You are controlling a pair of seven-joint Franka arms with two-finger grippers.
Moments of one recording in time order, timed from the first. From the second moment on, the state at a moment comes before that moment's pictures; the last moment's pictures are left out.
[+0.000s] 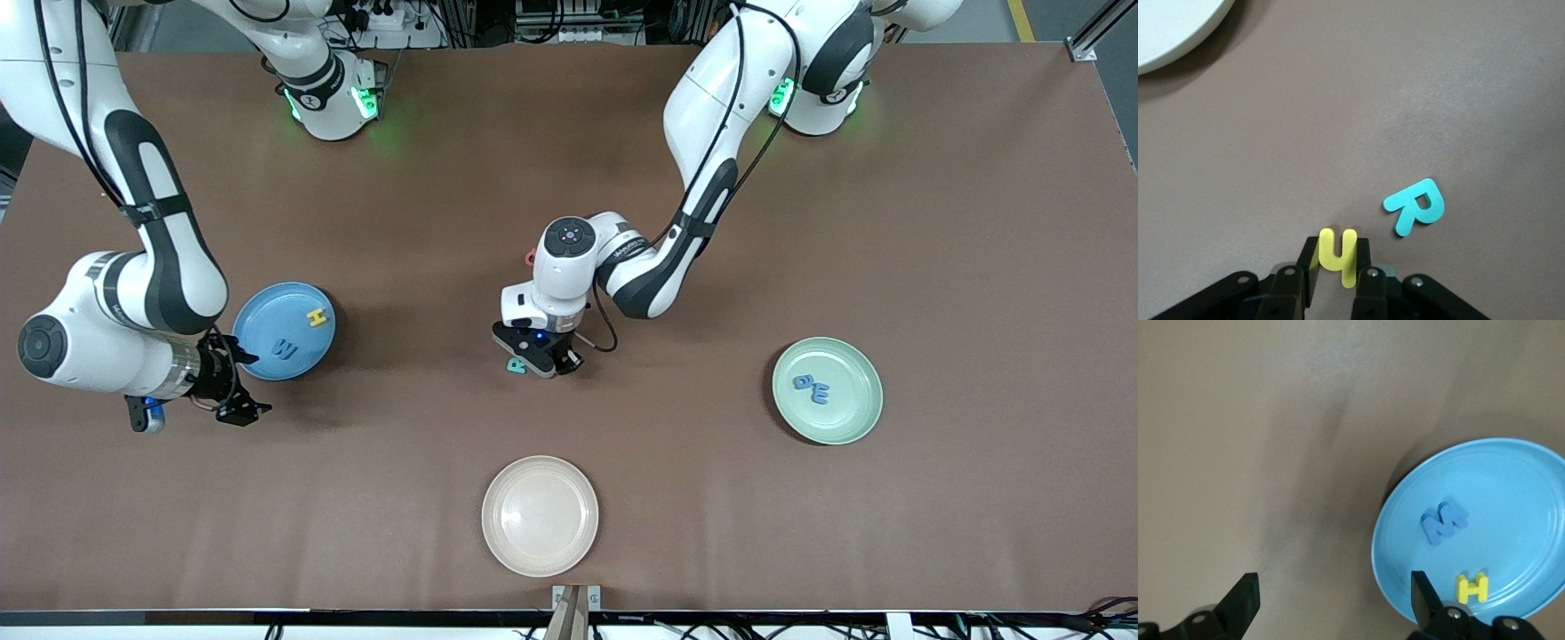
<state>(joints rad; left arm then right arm) -0.79 1.01 -0.03 -1.27 0.19 2.57 -0.25 -0.14 0.54 0.10 -1.73 0.12 2.17 1.07</state>
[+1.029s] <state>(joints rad) -0.75 0.89 -0.03 -1.25 0.19 2.34 -0.25 -0.03 0.56 0.11 -1.72 0.12 2.31 1.35</state>
